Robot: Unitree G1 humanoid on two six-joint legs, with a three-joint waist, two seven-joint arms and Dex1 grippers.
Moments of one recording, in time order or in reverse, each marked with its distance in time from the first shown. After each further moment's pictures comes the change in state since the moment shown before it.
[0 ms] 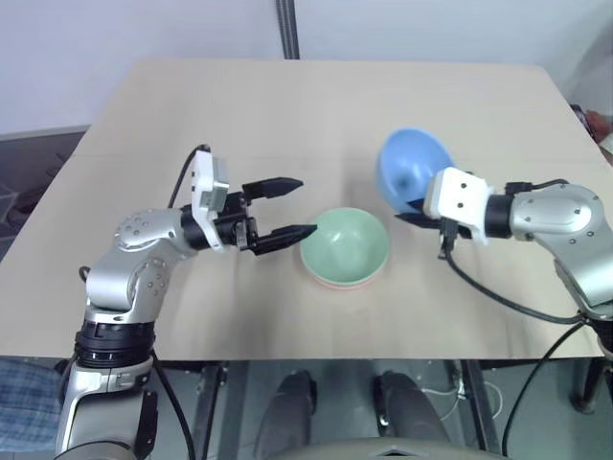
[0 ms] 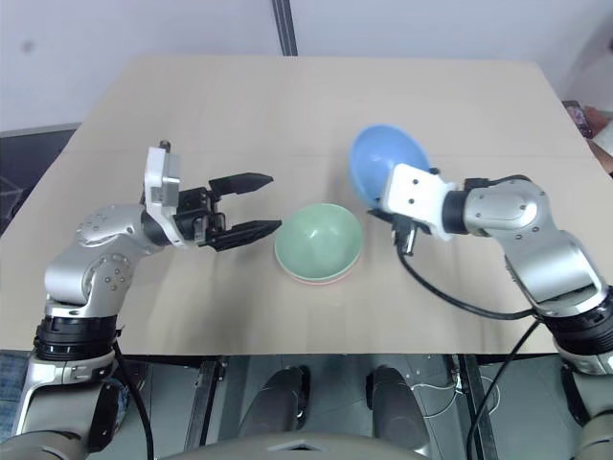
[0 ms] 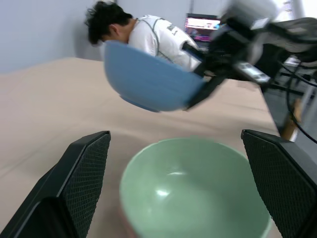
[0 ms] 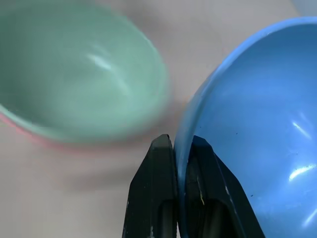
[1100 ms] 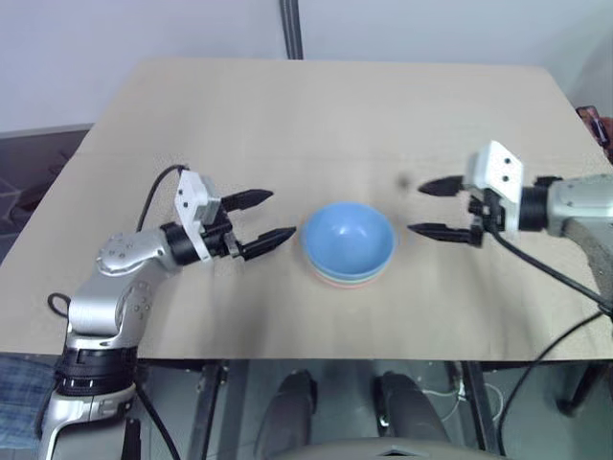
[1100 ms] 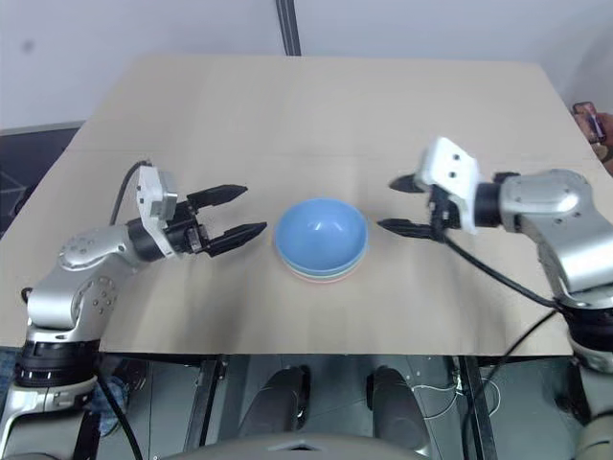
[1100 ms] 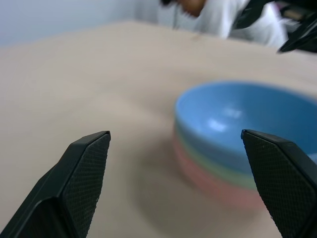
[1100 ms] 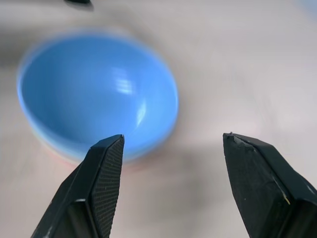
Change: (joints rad) left arm 0.192 0.050 0.049 -0.070 0.090 0.011 0.200; right arm 0.122 -0.042 -0.274 0.152 0.208 0.123 0.115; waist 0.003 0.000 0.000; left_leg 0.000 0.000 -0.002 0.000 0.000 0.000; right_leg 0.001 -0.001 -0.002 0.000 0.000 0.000
